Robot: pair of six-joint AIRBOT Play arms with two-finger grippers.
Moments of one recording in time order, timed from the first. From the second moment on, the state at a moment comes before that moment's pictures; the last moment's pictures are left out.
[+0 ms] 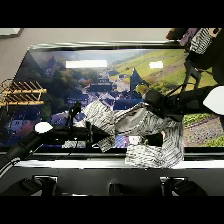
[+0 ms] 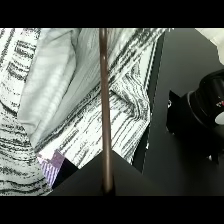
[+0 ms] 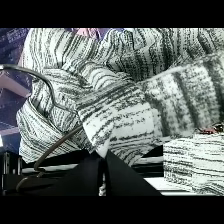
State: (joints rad) left arm -0.46 -1.07 0.63 0.07 -0.98 -0.23; right arm 0.37 -0.96 1.36 -1.37 1.43 2.33
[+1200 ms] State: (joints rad) left arm -0.46 -1.07 0.63 0.04 -0.97 -0.22; right arm 0.03 -1.17 1.53 -1.15 1.63 0.72
